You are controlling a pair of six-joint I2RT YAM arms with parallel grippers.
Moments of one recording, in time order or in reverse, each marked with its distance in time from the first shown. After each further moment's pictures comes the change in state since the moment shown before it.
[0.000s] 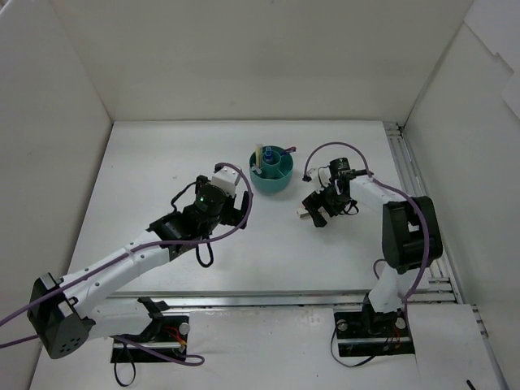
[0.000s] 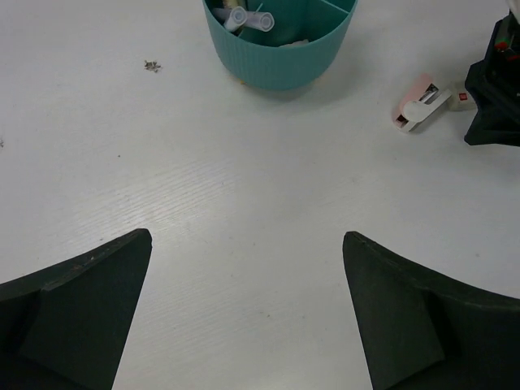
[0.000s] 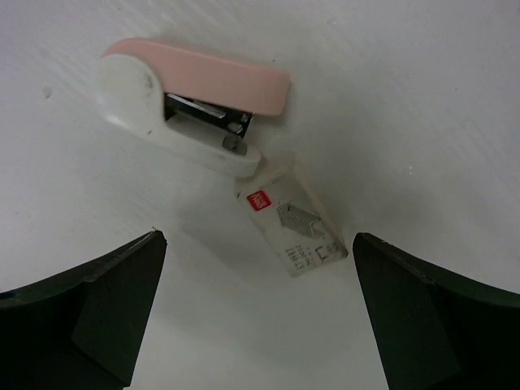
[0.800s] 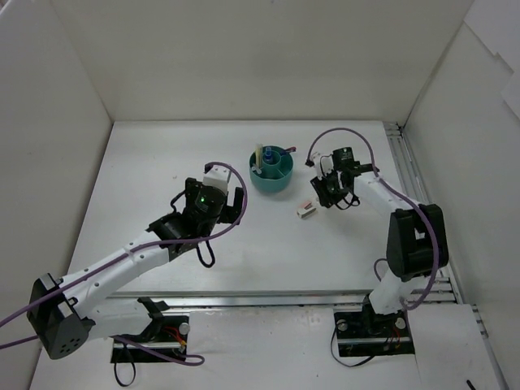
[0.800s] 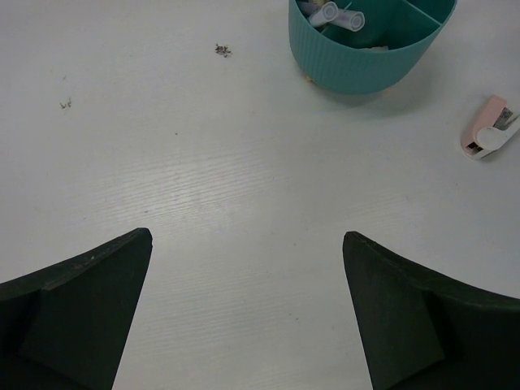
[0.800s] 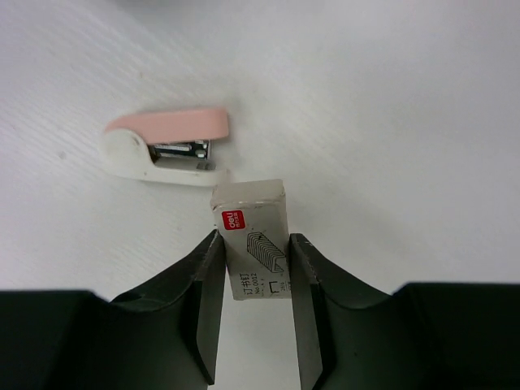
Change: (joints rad) left arm 0.002 -0.002 -0.002 -0.061 -0.186 -0.084; right arm 0.007 -0.004 0.079 0.029 0.062 0.060
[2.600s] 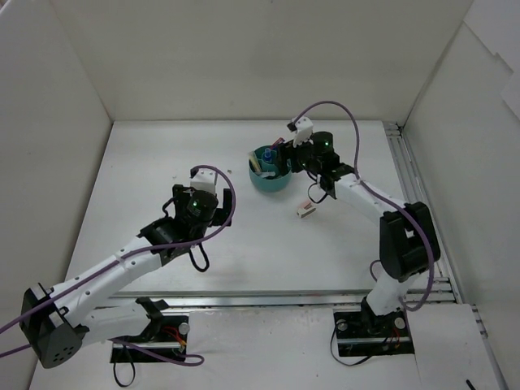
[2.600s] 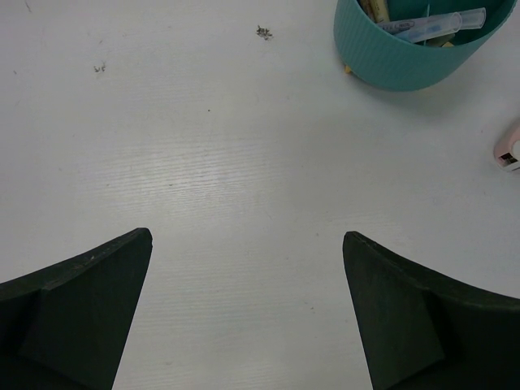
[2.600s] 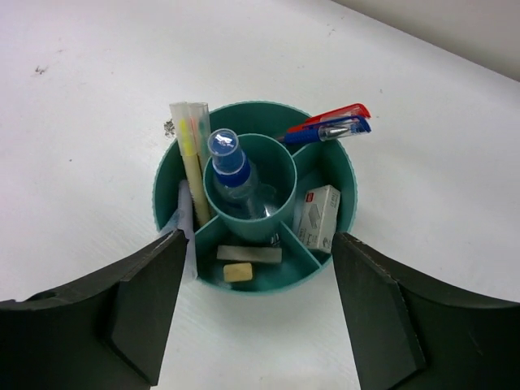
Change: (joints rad) left arm 0.022 -0.066 -0.047 -0.061 -0.070 -0.090; right arm 0.175 0.029 0.040 0.731 -0.054 0.410
